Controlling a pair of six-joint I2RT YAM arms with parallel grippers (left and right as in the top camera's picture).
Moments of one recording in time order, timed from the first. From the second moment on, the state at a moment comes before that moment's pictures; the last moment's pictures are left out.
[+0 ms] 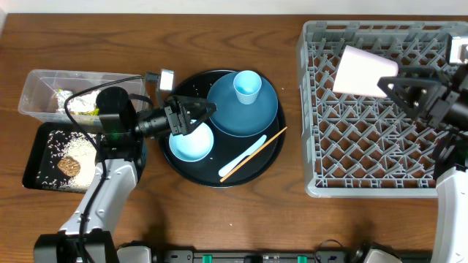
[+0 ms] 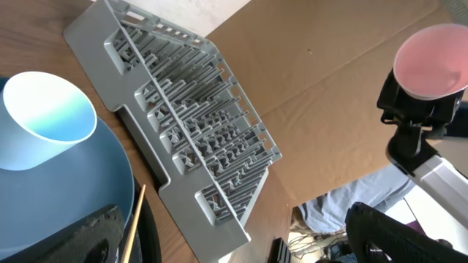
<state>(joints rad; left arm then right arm) 0.04 1.37 0.67 0.50 1.25 -0.75 -0.40 1.22 1.00 0.85 -1.53 1.39</state>
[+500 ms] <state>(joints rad) 0.04 1.37 0.67 0.50 1.25 -0.75 -0.17 1.15 1.39 -0.70 -1.00 0.45</state>
